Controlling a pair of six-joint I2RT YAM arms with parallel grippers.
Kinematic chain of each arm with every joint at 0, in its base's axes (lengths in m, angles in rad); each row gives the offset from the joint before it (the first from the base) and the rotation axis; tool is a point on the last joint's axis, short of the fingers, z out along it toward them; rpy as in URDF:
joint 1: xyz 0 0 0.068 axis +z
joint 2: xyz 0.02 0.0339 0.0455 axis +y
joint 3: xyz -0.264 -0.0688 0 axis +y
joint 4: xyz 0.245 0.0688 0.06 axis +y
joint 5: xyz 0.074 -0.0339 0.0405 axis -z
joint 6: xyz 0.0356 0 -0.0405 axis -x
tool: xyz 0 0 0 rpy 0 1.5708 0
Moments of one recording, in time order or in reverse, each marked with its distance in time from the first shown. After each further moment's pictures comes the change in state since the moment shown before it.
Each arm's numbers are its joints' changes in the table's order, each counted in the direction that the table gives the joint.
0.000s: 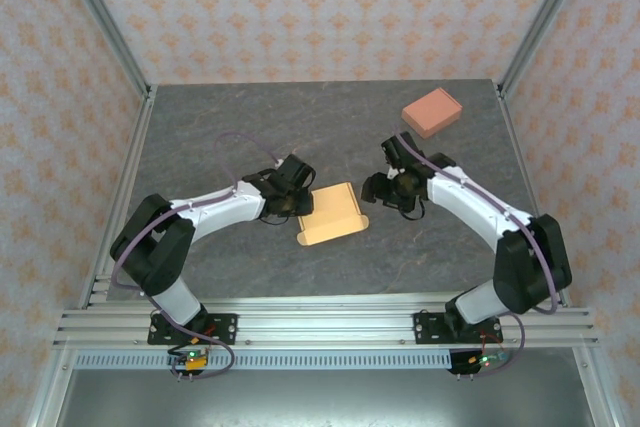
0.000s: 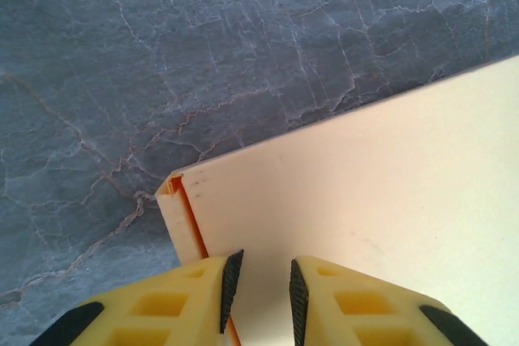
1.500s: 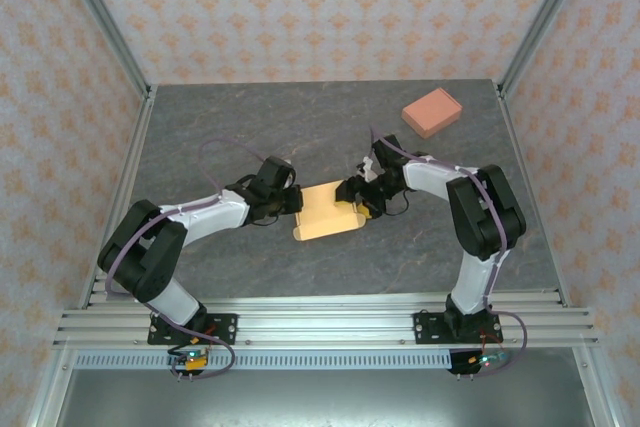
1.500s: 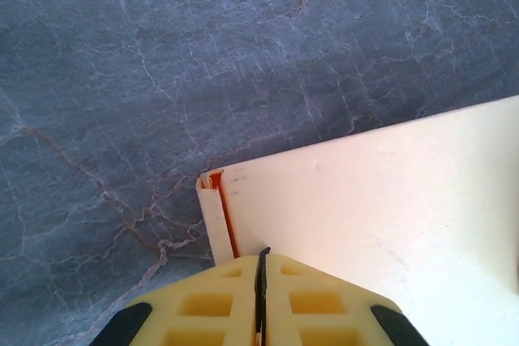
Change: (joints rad) left arm 0.100 -0.064 0.172 -0.258 0.101 -0.061; right arm -0.064 0.393 -0.034 -0.266 -0.603 0.041
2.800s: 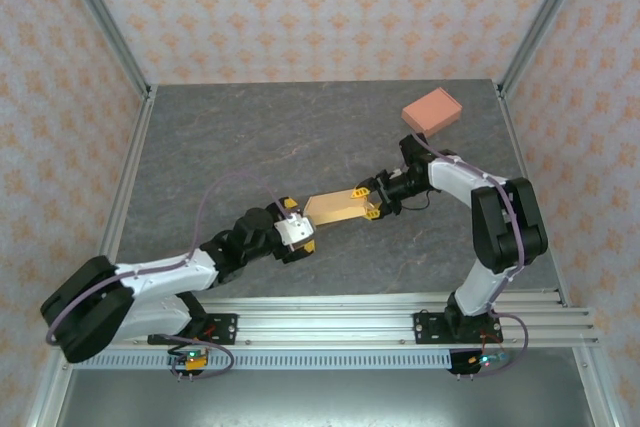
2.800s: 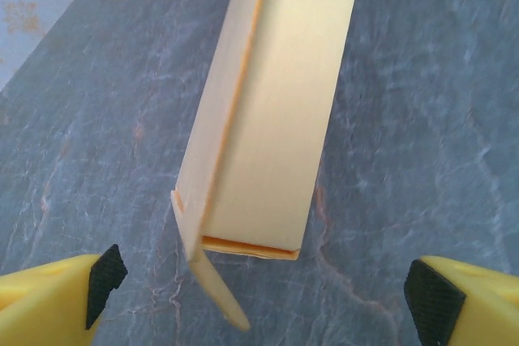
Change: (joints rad) left arm -0.225 -0.379 0.486 -0.516 -0.081 -1.153; right arm -0.139 -0.127 0.055 0.167 -0.219 -0.507
